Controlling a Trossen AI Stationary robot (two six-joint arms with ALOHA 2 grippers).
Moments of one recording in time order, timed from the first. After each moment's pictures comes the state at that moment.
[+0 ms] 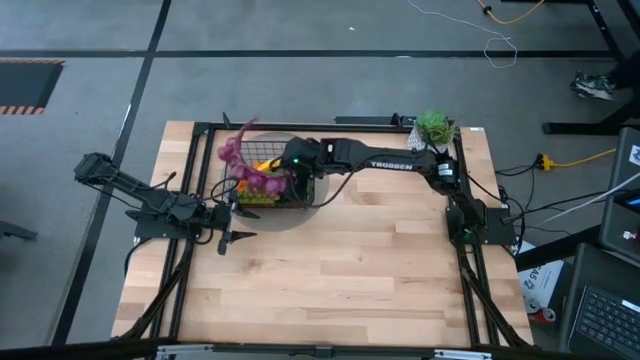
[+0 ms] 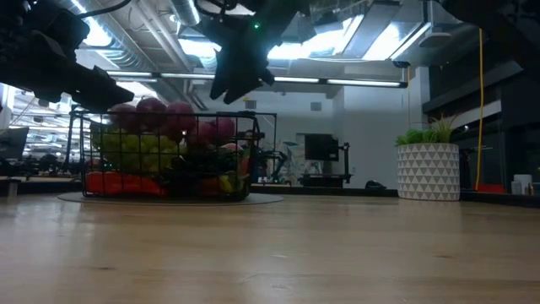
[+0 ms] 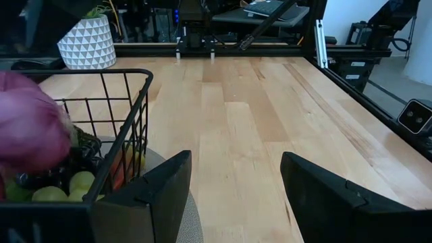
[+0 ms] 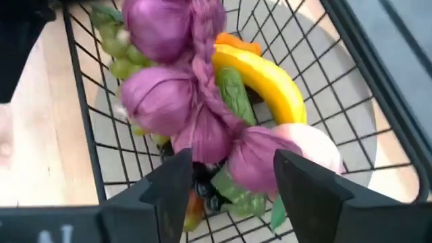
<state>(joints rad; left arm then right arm) -0.38 0.35 0.01 0.23 -0.35 -0.07 -0.13 2.19 2.11 -0.82 0.14 0.13</state>
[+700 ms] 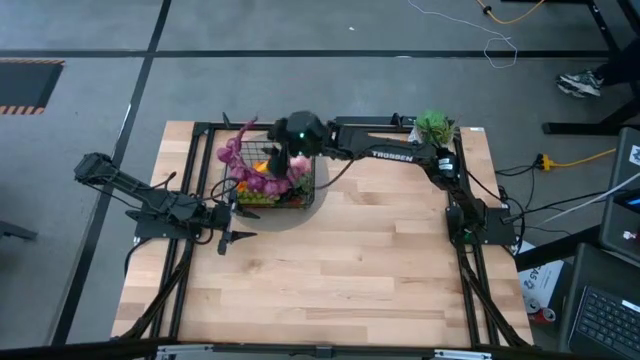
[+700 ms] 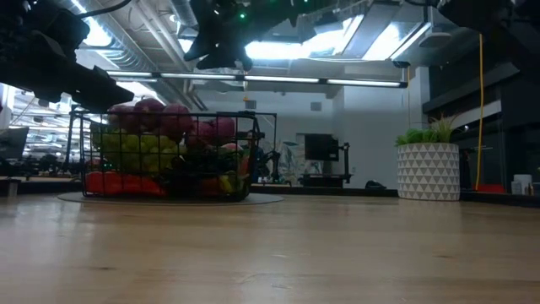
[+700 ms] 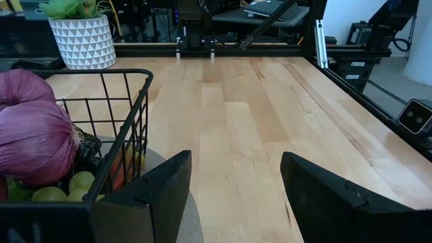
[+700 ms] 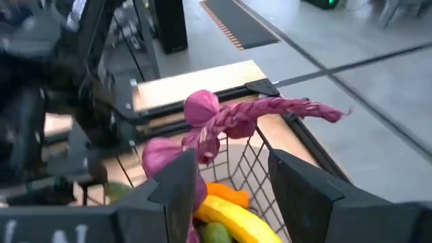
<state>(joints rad) -0.38 0.35 0.01 0.23 -0.35 -0.07 -0.20 2.19 2.11 -0.35 0.08 0.09</state>
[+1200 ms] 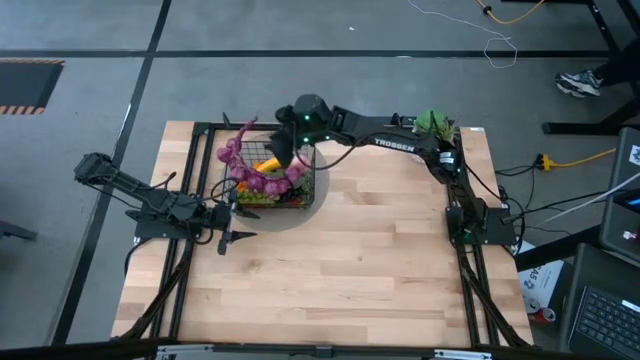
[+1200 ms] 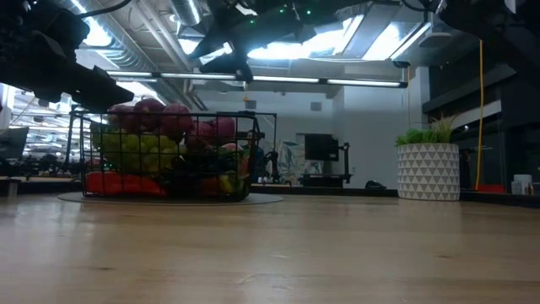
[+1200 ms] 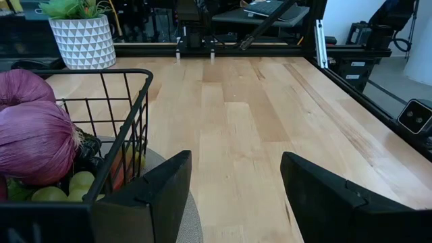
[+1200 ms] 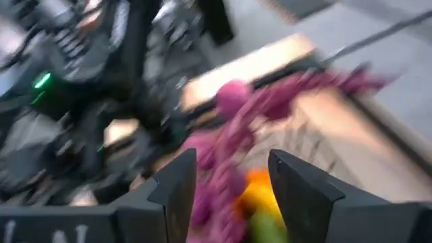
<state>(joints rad) -0.38 0.35 0.01 0.23 -0.35 -0.07 -0.29 2.19 2.11 -0.35 -0.23 0.29</state>
